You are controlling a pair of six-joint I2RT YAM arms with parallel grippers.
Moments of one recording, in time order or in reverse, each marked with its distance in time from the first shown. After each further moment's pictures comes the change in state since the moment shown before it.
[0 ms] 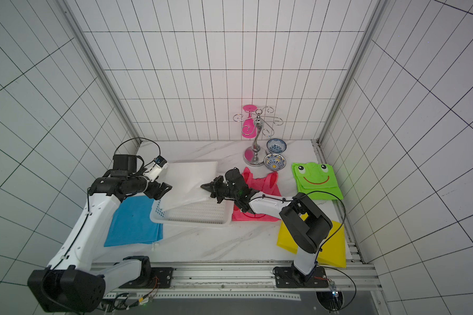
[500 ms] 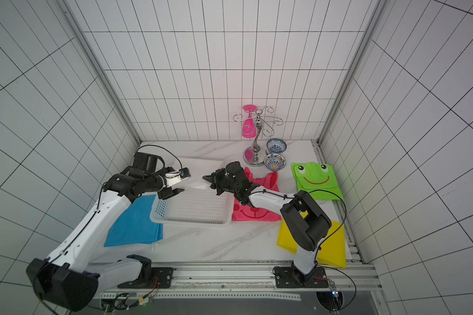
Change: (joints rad) left arm -0.253 0.027 0.069 -0.021 -0.030 0.450; right arm -0.045 0.008 0.087 -0.063 0.057 0.111
